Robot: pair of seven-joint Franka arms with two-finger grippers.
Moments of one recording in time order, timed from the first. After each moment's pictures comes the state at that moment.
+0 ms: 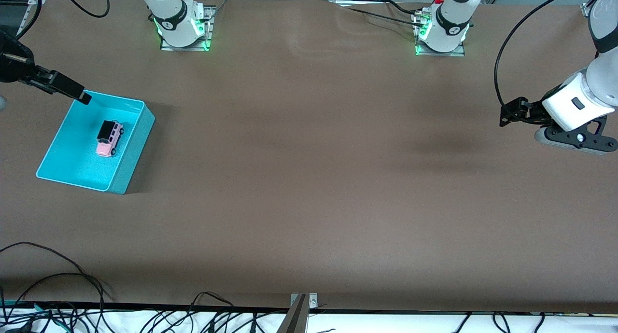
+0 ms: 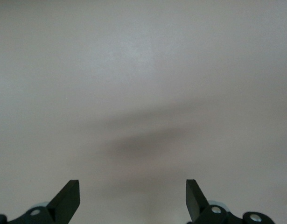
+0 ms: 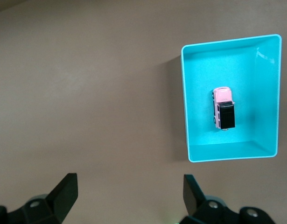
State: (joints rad) left arm 0.00 0.13 -0.05 -1.56 0.00 1.59 0.14; right arm 0.00 -0.01 0.01 -1.58 0.09 1.54 0.30
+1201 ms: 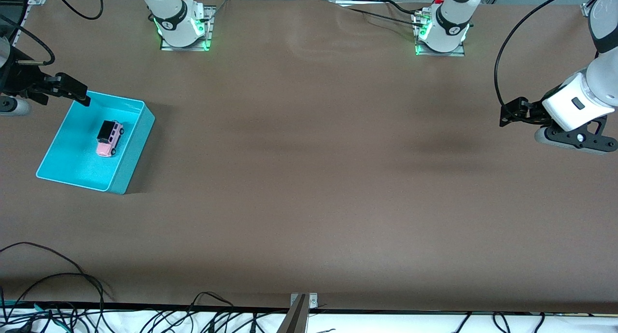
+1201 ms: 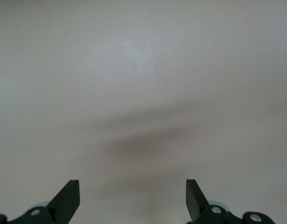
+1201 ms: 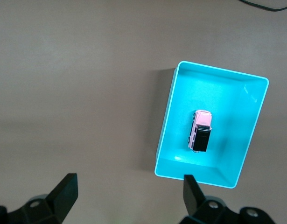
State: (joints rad) left arm 0.00 0.13 -0.05 -1.56 0.00 1.59 0.14; right arm 0.04 0.01 -0.03 -1.61 -0.01 1.57 0.03
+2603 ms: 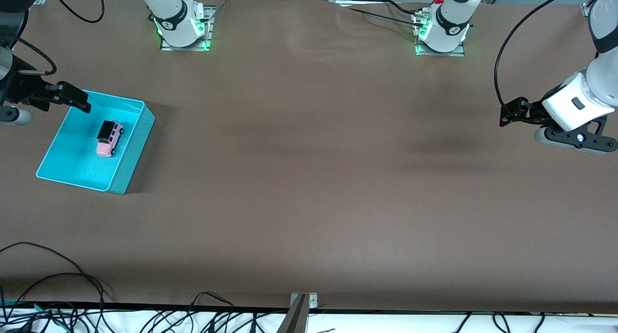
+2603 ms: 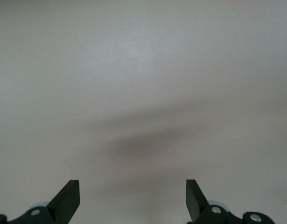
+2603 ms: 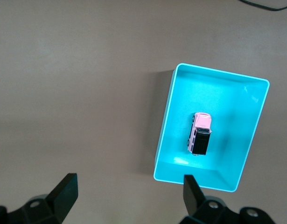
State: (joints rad) left arm 0.00 0.13 -0.05 -1.56 0.00 1.59 0.14; right arm 0.07 0.04 -0.07 -1.60 -0.01 1.59 0.03
